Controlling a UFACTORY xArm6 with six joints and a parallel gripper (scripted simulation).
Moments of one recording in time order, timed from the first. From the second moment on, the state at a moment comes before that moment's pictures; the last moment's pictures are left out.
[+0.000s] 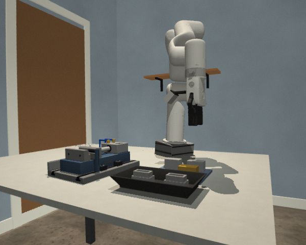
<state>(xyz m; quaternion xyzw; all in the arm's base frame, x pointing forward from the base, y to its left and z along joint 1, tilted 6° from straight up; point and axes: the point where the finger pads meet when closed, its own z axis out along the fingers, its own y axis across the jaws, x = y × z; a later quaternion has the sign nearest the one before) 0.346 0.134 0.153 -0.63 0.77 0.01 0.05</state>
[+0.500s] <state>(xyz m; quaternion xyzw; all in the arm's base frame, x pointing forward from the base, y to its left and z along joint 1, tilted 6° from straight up) 0.348 0.137 0.114 -0.63 0.77 0.01 0.05</state>
